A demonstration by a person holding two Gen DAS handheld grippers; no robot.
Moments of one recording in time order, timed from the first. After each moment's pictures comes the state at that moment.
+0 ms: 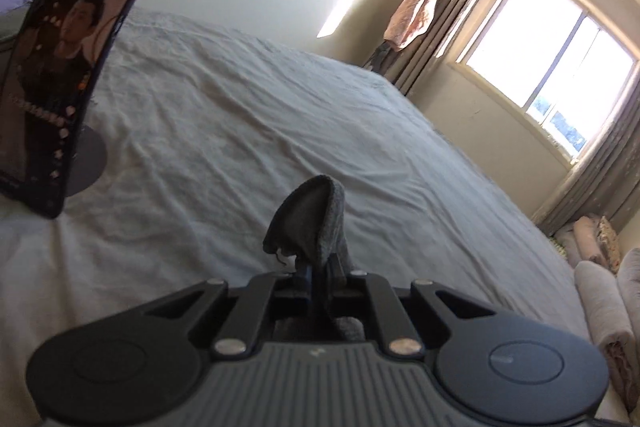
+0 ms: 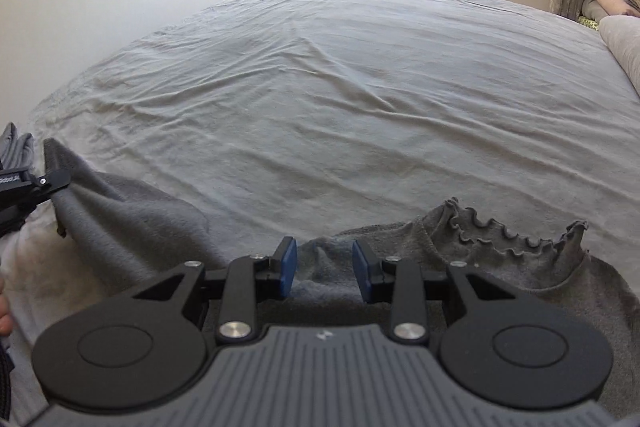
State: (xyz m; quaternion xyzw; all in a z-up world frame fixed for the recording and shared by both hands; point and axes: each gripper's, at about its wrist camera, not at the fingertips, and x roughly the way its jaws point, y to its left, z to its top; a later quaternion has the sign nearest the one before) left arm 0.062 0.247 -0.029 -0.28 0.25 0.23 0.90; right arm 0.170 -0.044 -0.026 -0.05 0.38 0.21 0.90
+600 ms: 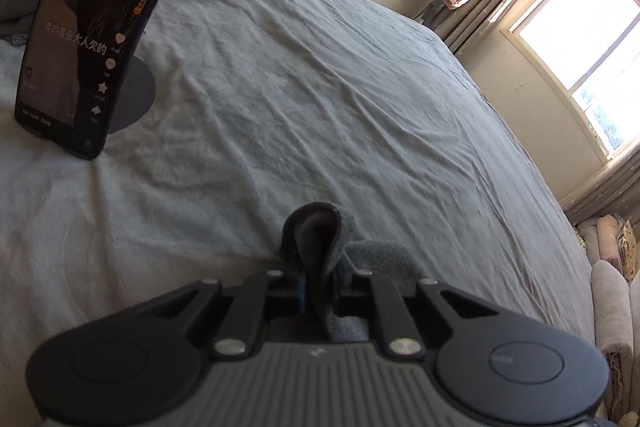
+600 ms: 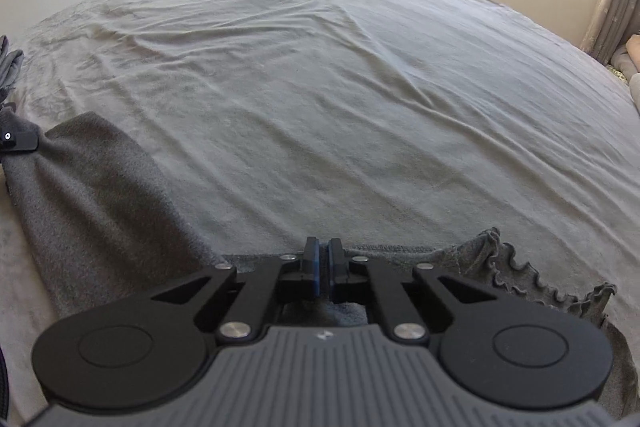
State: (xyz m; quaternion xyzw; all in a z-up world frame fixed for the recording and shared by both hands) left arm 0.049 0.272 -0.036 -0.37 0.27 0.22 0.86; right arm 0.183 -0.019 -0.048 -0.12 0.33 0.21 0.91
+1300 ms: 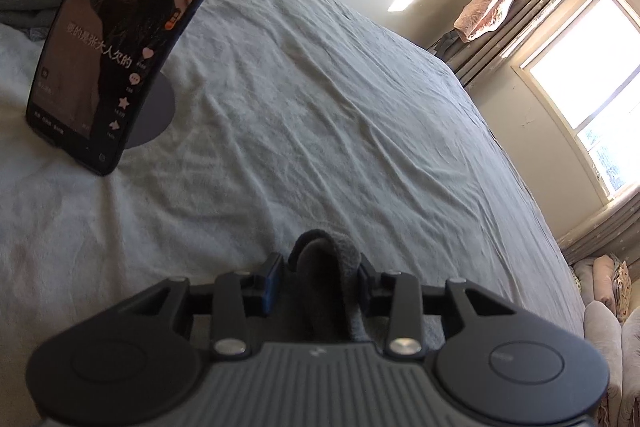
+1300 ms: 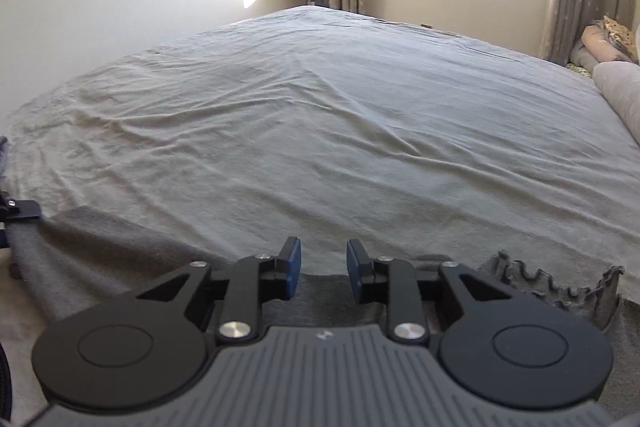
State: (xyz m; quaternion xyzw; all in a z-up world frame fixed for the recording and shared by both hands) left arm 0.049 0.285 -0.042 -0.40 0.24 0.24 0.85; right arm 0.169 0.007 -0.035 -0.04 0.30 0.21 0.93
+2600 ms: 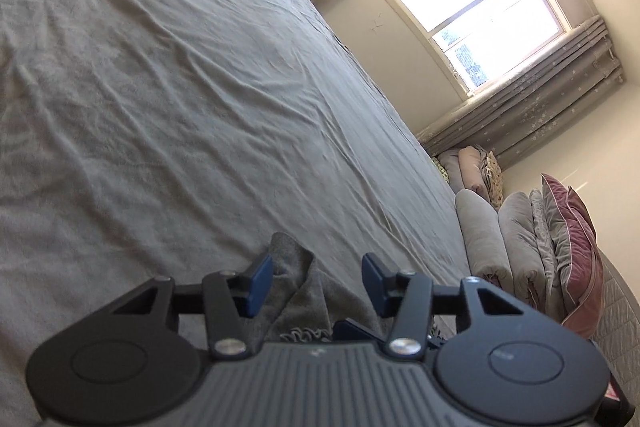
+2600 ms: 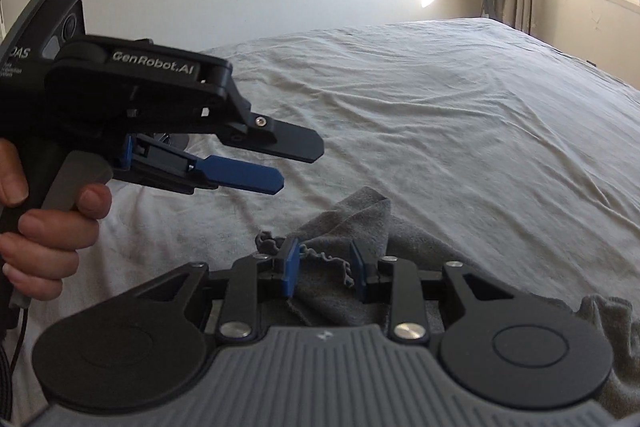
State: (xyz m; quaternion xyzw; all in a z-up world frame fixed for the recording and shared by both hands) left arm 0.075 0.281 -0.025 -0.40 0.28 -0.05 0.87; right arm 0.114 0.084 -0.032 -0.13 0.29 0.43 0.84
